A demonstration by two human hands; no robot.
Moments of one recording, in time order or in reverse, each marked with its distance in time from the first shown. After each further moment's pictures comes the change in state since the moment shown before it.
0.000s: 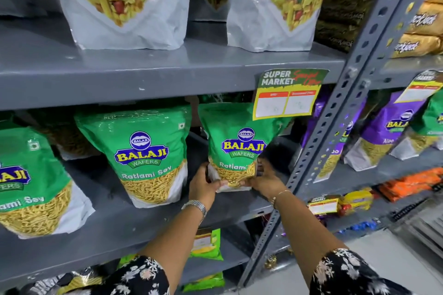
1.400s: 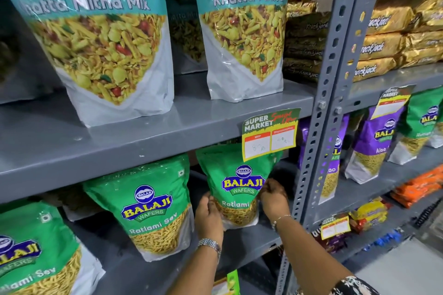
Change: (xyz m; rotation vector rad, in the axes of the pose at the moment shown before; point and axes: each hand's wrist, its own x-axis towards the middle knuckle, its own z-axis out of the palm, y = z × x) left_hand -0.019 0.049 -0.002 -0.173 0.238 -0.018; right_hand -0.012 -0.033 0.009 0.108 0.394 -0.117
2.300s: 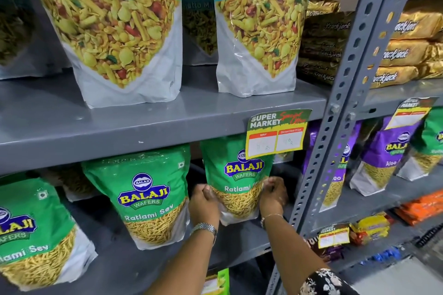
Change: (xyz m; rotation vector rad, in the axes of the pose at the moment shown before) left_hand 0.021 0.004 0.007 0.295 0.154 0.104; right_hand 0.021 0.007 0.015 -0.038 0.297 0.028
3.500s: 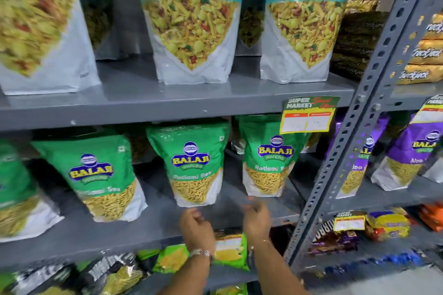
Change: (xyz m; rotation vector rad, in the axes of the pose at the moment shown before) left_hand -0.073 -0.095 -0.088 -0.230 0.155 -0.208; right_hand -0.149 0.038 -0.003 -0.028 -0.409 0.079
